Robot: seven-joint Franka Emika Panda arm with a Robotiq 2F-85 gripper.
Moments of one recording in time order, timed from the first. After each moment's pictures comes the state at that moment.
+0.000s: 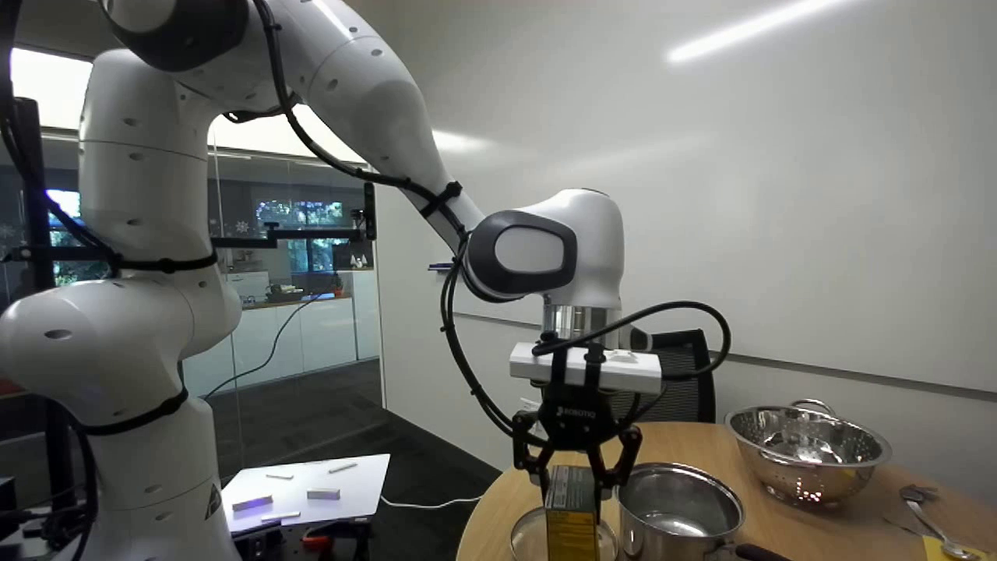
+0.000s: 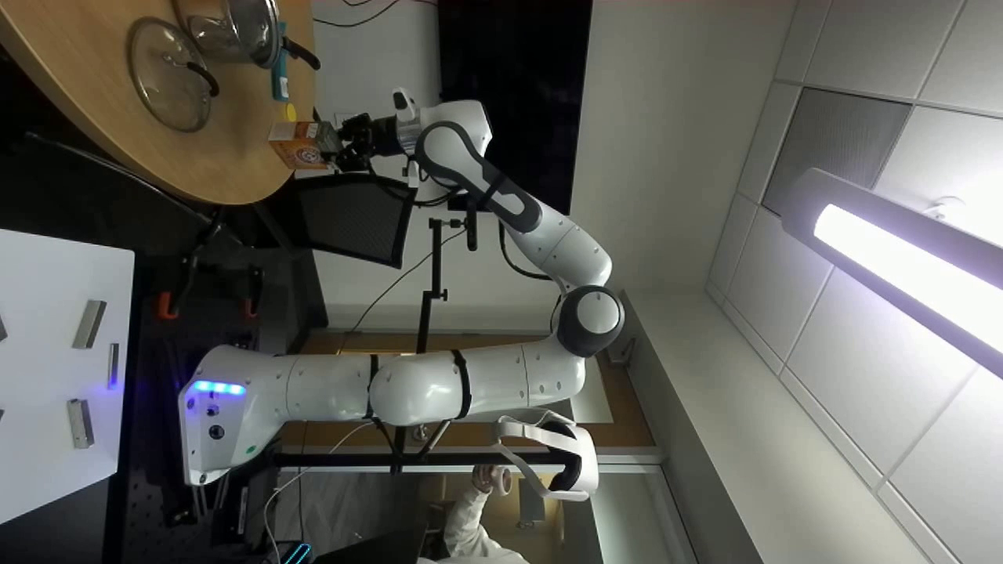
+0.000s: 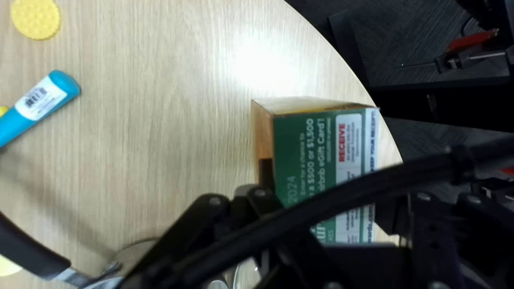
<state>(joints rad) -0.11 0.11 -0.06 -2.33 -0.23 2.34 -1.19</state>
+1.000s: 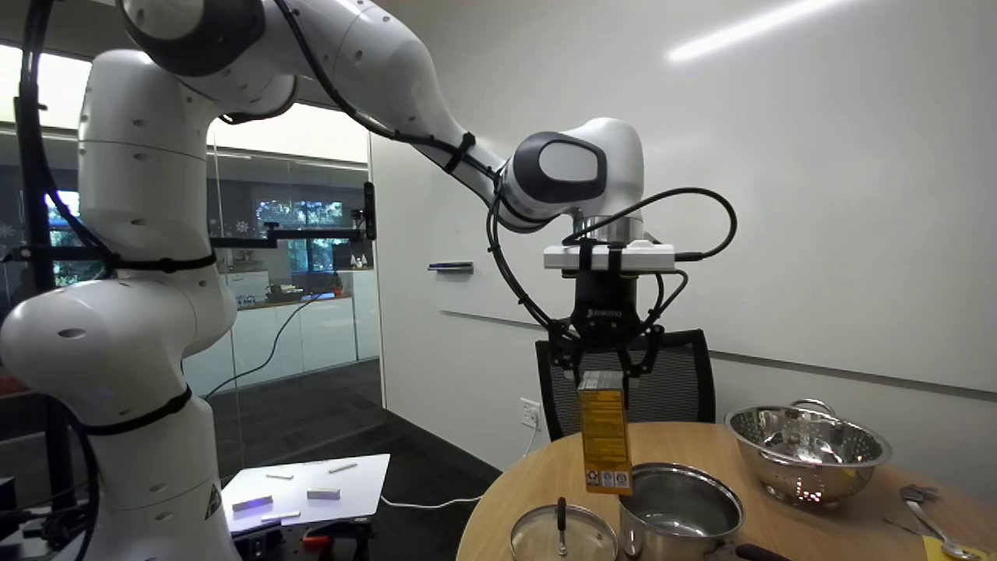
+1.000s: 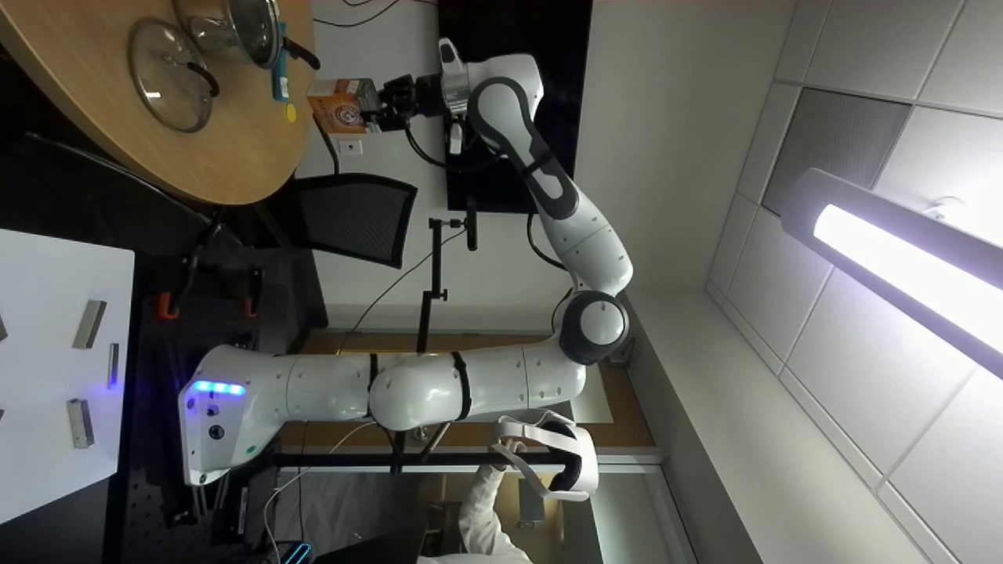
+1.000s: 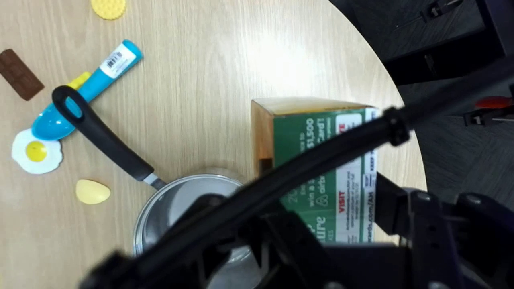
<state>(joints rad) -0.03 0.10 0.00 -2.06 -0.21 2.05 -1.03</state>
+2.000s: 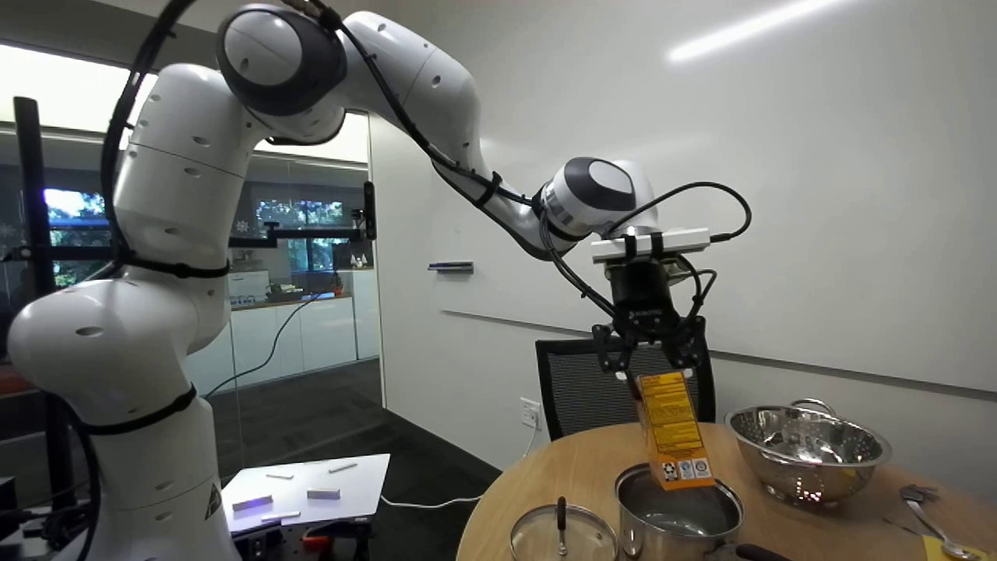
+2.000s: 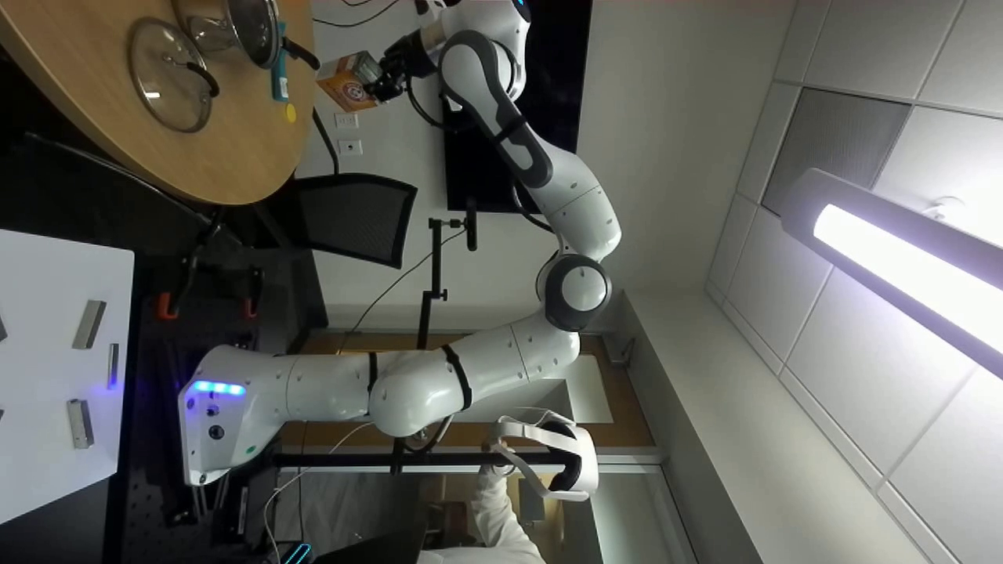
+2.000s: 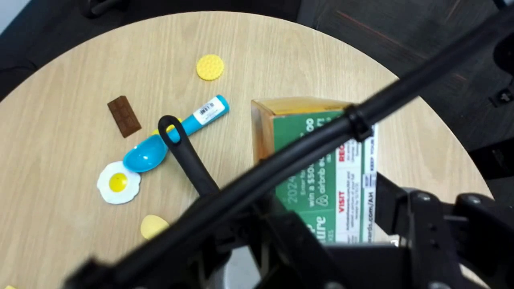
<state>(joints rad) 0.06 0.32 0.02 -1.81 -0.59 1.91 -0.85</state>
